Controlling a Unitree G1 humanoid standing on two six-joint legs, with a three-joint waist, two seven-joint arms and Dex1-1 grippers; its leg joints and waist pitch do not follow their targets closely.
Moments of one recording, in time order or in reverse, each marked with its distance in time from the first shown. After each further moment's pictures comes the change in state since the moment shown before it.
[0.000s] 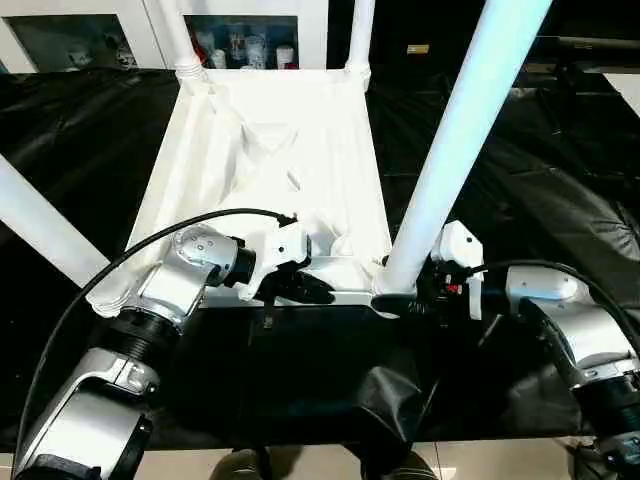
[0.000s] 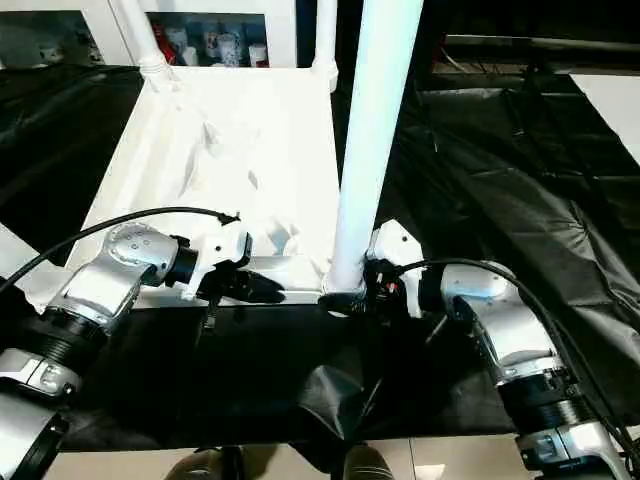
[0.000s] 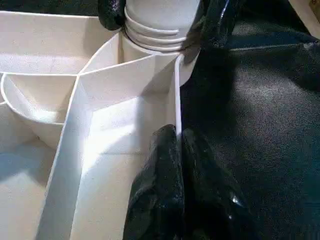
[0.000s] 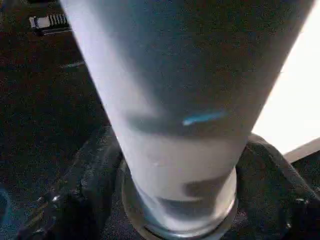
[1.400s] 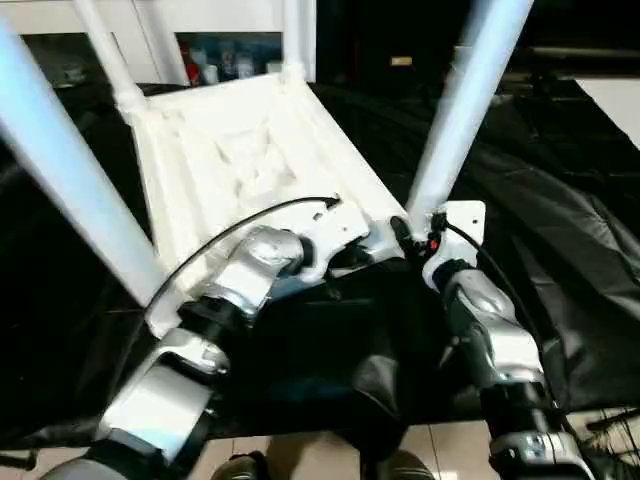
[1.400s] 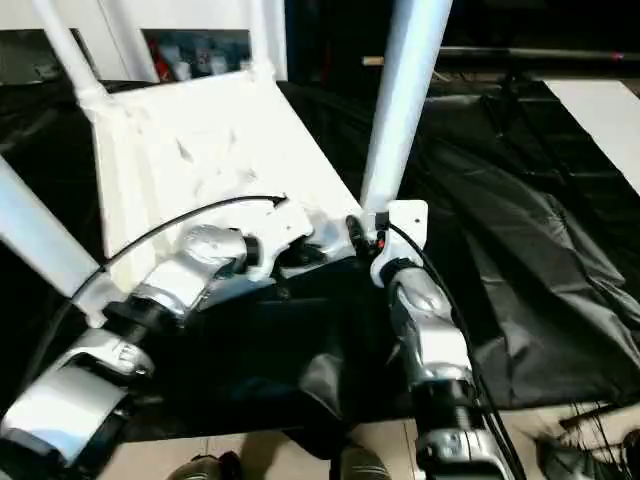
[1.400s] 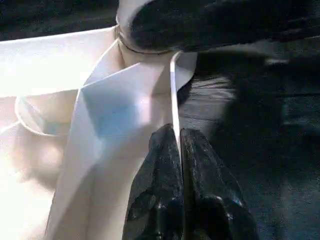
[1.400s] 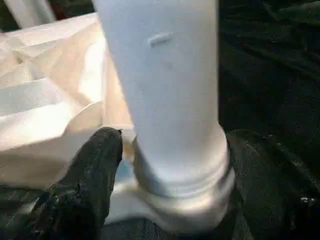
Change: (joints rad) left arm -0.128 -0.217 0.011 0.206 0.131 0.046 0.520; right arm 0.025 0.431 -0.251 0.073 -0.033 -0.003 -0.804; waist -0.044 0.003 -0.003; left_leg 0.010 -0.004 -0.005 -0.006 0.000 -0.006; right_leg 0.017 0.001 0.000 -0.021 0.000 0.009
